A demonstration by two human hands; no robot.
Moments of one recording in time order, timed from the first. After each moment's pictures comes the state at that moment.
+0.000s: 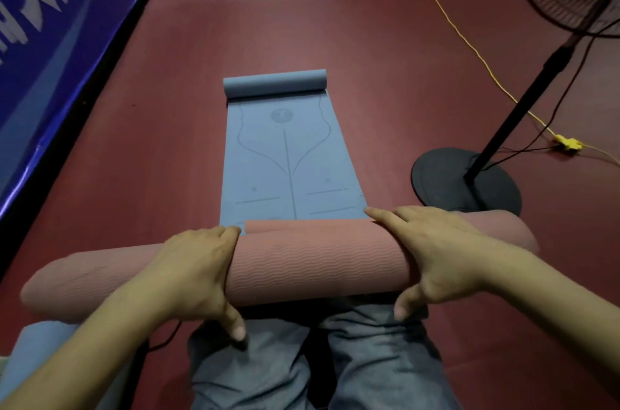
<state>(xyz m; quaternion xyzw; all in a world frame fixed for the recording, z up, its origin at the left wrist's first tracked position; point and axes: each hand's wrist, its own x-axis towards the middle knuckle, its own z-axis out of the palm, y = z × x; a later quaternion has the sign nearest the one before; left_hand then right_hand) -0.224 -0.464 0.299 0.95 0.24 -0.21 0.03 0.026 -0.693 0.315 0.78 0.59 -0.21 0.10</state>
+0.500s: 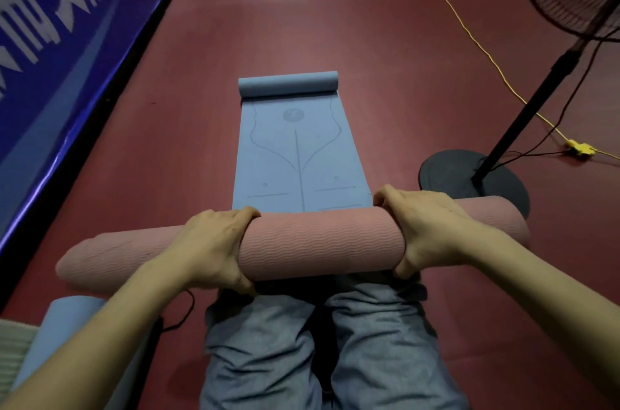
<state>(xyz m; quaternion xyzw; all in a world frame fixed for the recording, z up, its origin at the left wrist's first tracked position) -0.232 -0.471 0.293 0.96 0.23 -0.16 0.03 0.027 -0.688 0.309 0.80 0.58 -0.16 0.05</state>
